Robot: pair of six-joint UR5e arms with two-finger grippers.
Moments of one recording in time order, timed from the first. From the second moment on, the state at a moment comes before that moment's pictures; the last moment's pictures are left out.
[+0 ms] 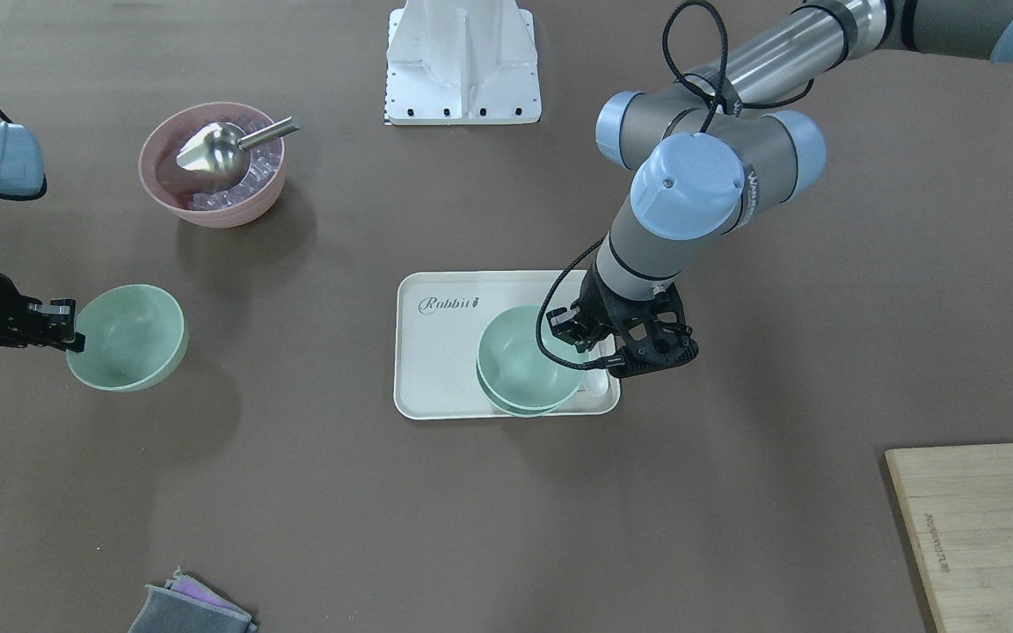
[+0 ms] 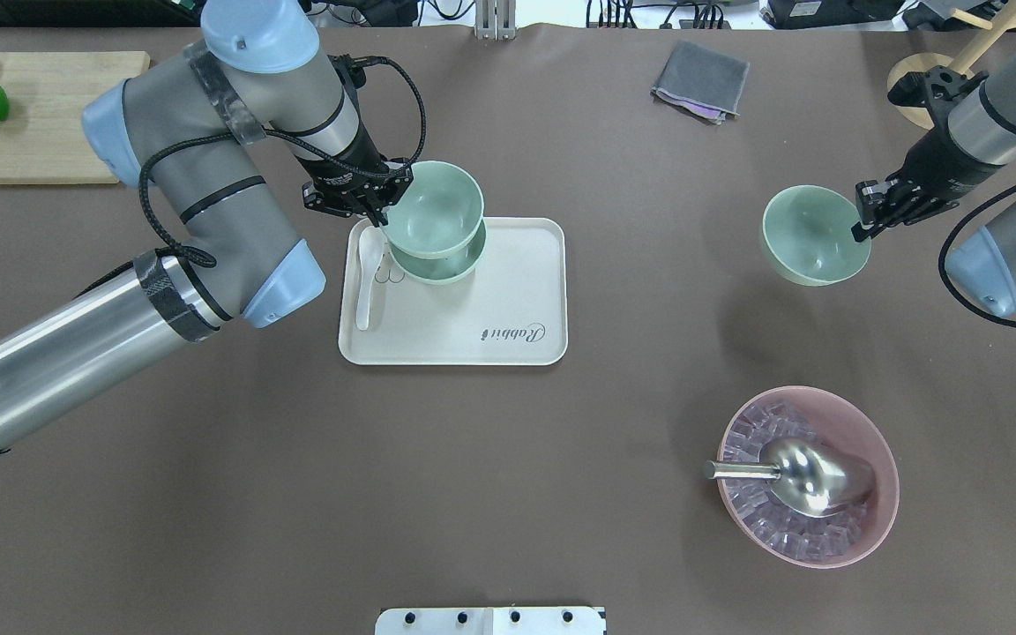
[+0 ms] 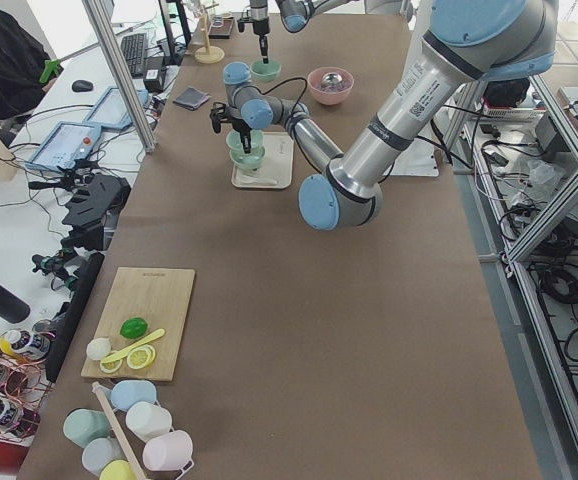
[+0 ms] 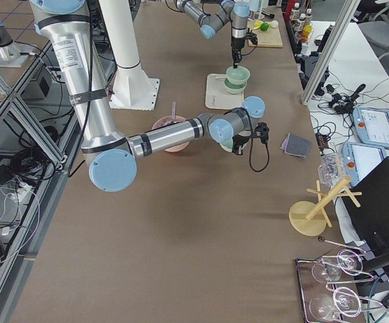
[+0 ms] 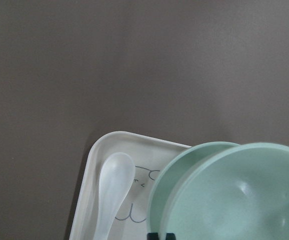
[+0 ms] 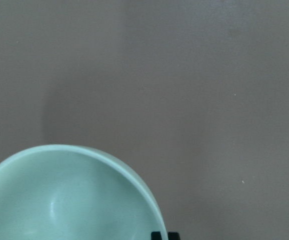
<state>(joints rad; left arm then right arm) -0.79 -2.35 -1.43 -1.71 -2.13 -1.26 1.09 -1.30 1.59 -1.39 2.40 0.59</state>
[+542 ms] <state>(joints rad) -0.79 -2.35 -1.41 -1.72 -2.13 -1.26 1.09 -1.30 1.59 -1.39 2.39 0.59</state>
